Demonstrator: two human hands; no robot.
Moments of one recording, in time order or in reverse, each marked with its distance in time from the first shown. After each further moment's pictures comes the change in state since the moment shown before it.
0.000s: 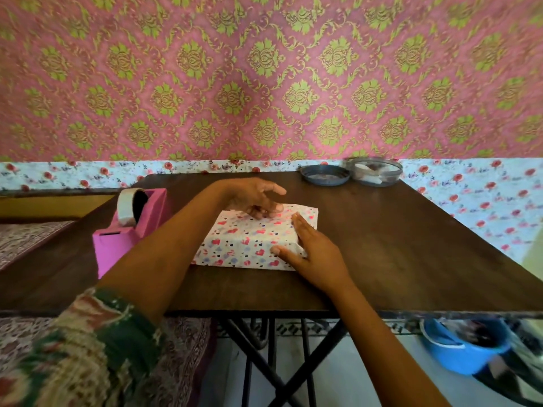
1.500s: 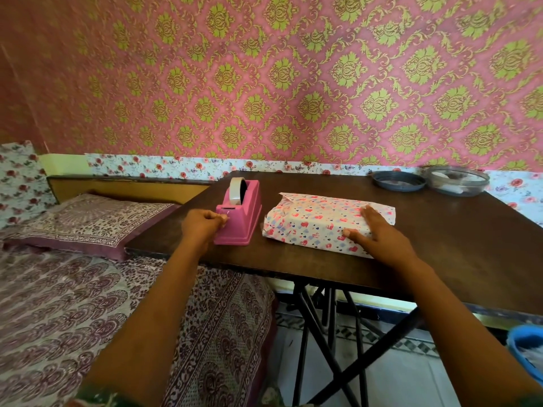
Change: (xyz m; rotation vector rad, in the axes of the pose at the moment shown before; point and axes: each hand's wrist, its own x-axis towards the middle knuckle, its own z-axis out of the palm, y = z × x) left_hand -0.184 -0.168 -0.013 -0.443 1.082 -0.179; right_hand 0.010 -0.030 -0.006 -0.054 -0.200 0.133
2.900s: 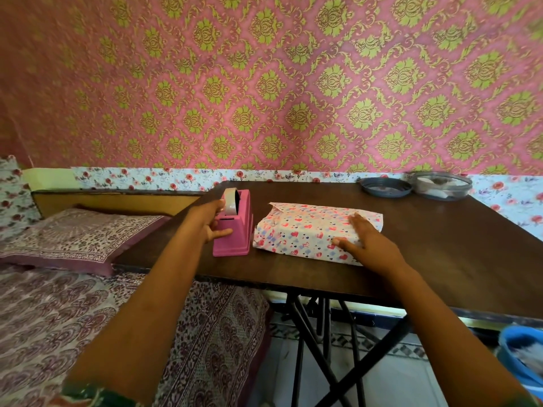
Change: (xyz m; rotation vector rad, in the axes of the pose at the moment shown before) left_hand 0.005 0.055 0.018 -0.350 -0.142 -0.316; right_hand 0.001 0.001 0.000 -0.032 0.005 -0.006
